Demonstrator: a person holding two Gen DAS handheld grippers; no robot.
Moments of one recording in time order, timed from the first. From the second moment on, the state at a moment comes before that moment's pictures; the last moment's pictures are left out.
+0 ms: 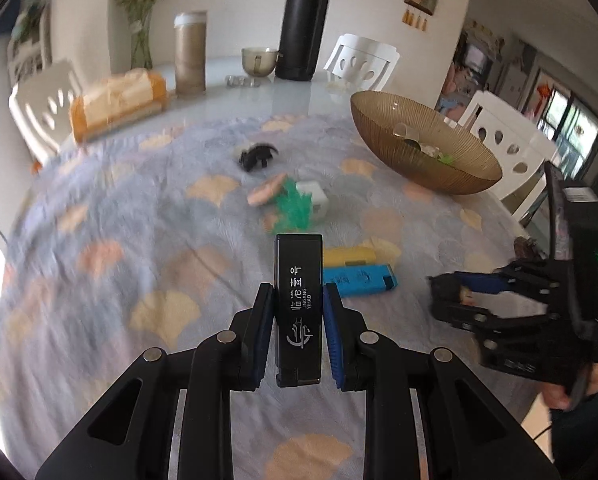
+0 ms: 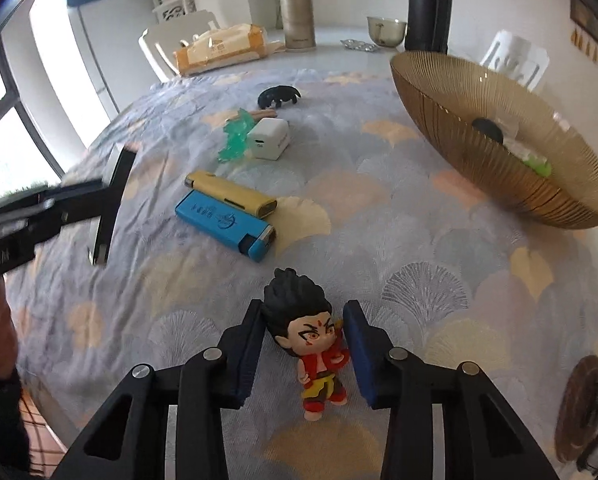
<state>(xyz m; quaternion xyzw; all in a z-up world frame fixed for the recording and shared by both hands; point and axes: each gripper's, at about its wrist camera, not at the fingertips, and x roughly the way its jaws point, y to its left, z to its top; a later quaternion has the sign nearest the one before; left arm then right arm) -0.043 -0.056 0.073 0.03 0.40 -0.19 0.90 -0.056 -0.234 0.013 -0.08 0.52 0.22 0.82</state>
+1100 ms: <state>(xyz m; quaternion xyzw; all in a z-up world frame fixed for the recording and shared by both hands) 0.099 -0.241 0.108 -0.05 0.40 -0.32 0.86 0.069 -0.356 0.093 0.08 0.44 -0.06 0.89</state>
